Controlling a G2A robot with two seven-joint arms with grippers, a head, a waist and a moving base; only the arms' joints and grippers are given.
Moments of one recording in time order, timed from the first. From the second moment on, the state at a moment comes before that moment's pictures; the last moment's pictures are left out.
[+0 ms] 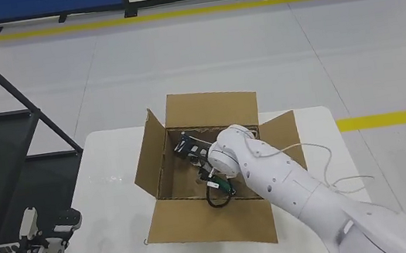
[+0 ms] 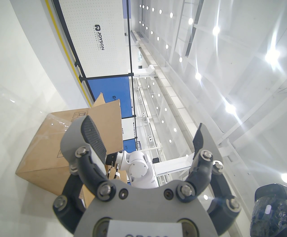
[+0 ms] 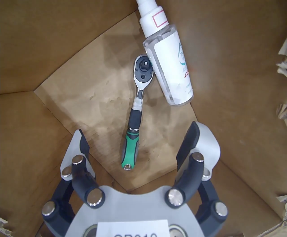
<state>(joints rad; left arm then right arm) 1.73 -1.22 -1.93 -2.03 -0.54 -0.26 -0.29 -0.13 -1.63 0.43 -0.68 -0.80 -0.19 0.97</state>
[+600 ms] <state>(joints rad) 1.73 -1.22 -1.93 -2.03 -0.54 -0.26 -0.29 -0.13 -1.70 0.43 -0.54 -0.81 -0.17 0.96</state>
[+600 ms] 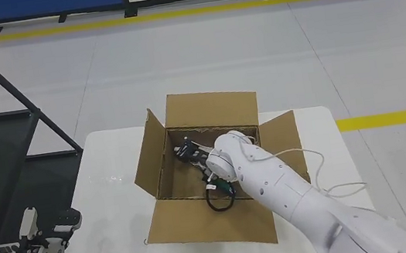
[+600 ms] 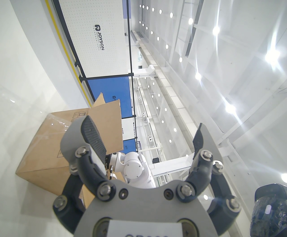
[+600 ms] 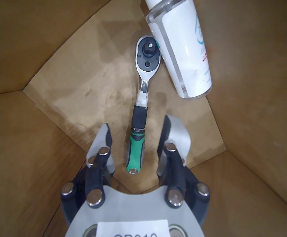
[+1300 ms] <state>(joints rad) 1.73 -1.22 -1.93 -2.03 -0.54 -0.26 -0.29 -0.10 -1.80 0.44 -0.31 -0.78 -0.21 0.90</state>
